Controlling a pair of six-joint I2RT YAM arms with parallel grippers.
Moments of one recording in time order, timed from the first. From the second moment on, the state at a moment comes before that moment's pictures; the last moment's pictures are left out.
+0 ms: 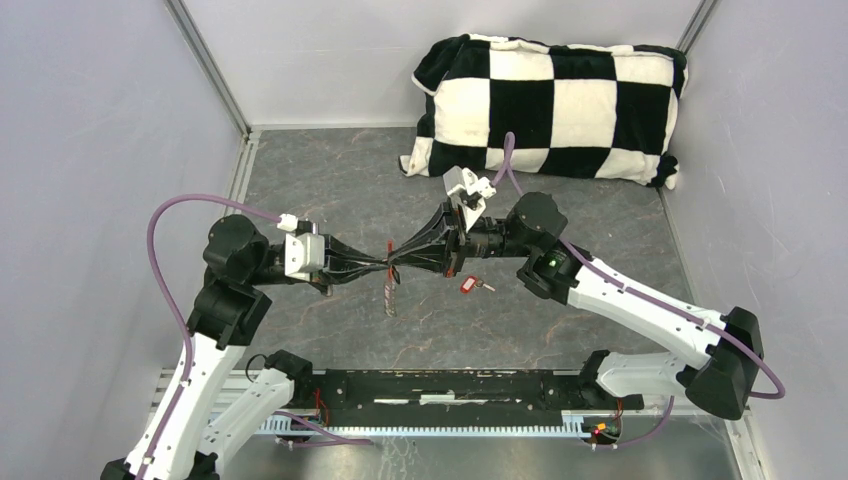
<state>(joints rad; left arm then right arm) -0.38 0.69 0.96 -0.22 1.13 0.23 0.93 1.22 1.03 0.46 -0.71 0.36</state>
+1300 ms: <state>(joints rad) -0.38 0.90 1.18 -0.98 1.04 0.92 1.05 1.42 1.52 -0.50 -0.51 -0.14</state>
